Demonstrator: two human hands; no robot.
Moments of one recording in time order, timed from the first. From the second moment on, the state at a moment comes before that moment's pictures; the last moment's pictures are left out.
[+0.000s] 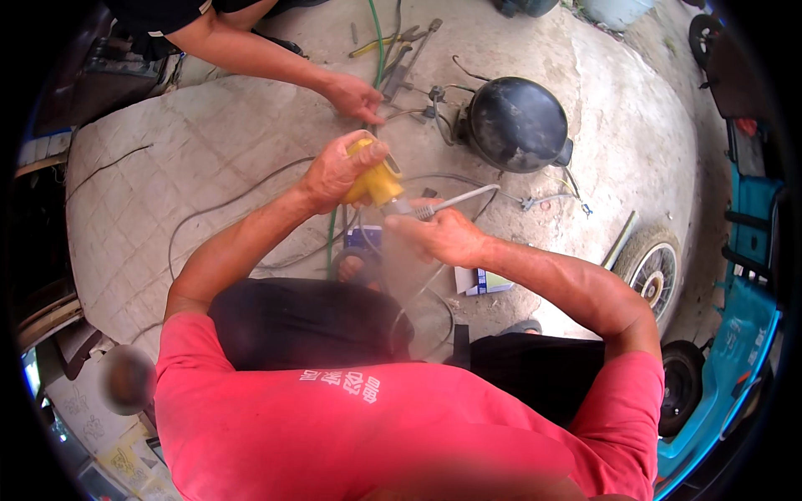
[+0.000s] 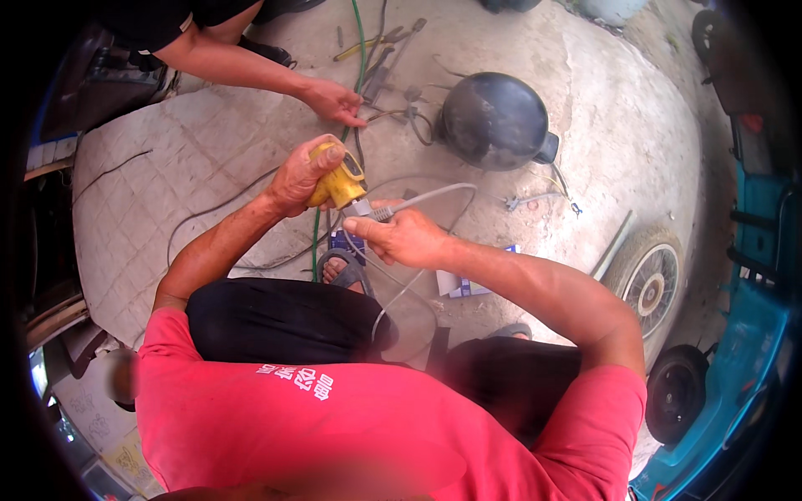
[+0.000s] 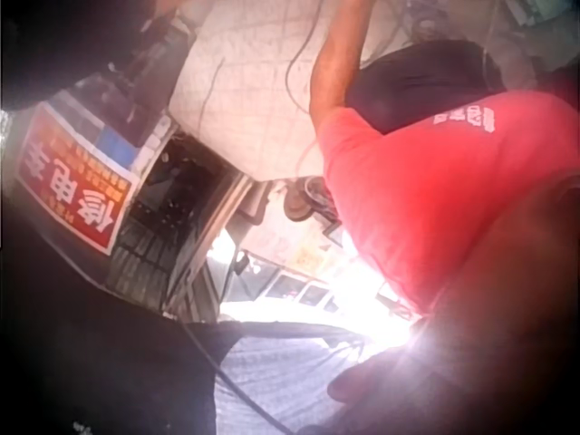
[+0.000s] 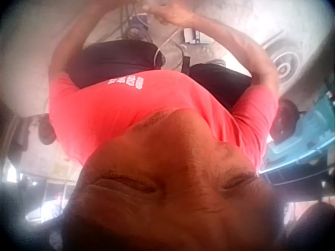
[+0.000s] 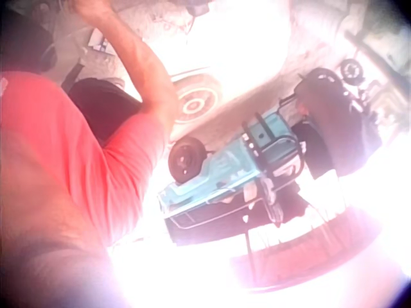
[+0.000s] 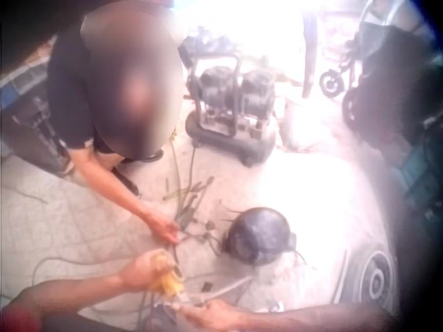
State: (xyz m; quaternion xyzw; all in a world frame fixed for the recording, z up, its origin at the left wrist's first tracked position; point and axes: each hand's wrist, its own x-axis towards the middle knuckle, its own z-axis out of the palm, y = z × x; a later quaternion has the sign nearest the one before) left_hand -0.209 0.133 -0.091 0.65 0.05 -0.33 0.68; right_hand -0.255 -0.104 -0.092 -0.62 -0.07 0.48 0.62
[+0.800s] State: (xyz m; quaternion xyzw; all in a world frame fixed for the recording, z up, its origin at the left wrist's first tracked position) left_hand -0.210 0.123 -0.088 0.68 0.03 -0.32 0.66; right_hand -0.254 -0.105 -0.091 -0.62 -0.03 0.50 0.61
